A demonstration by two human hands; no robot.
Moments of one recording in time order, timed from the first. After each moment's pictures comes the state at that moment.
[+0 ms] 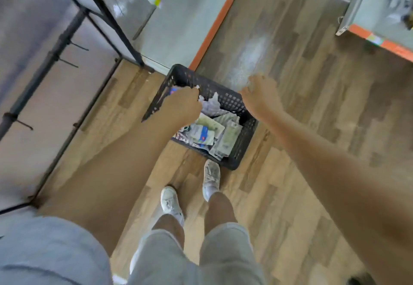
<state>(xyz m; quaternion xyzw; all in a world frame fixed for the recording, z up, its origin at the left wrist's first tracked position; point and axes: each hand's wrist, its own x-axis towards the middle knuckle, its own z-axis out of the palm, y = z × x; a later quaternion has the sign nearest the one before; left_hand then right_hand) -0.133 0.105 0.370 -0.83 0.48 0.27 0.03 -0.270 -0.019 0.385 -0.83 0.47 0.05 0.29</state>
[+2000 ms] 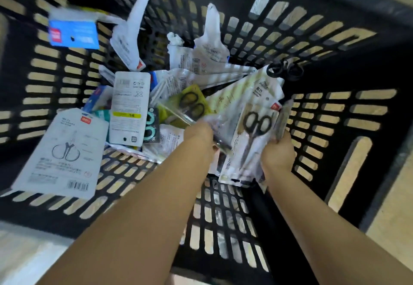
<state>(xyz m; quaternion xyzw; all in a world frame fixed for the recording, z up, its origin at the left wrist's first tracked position) -0.172 0.009 -0.200 -0.71 -0.31 0.57 -0.27 -0.312 -0.020 -0.199 -0.41 0.81 0.03 0.42</state>
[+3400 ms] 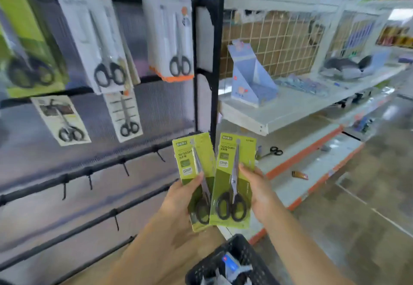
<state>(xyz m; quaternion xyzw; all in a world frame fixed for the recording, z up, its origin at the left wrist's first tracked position) -0.033 0.210 0.580 -0.64 -0.08 0.24 -0.73 -0.064 0.038 0.568 -0.57 0.26 -0.08 0.77</state>
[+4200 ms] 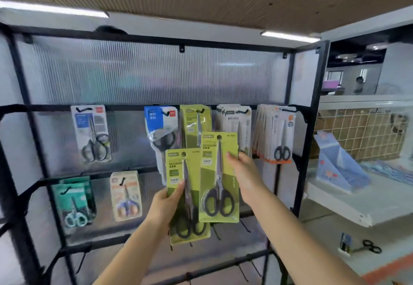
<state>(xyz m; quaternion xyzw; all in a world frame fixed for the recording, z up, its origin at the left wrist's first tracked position) -0.010 0.507 0.737 -0.67 -0.07 -0.02 -0.74 0.010 0.331 0.796 -0.70 -0.03 -0.10 0.71</state>
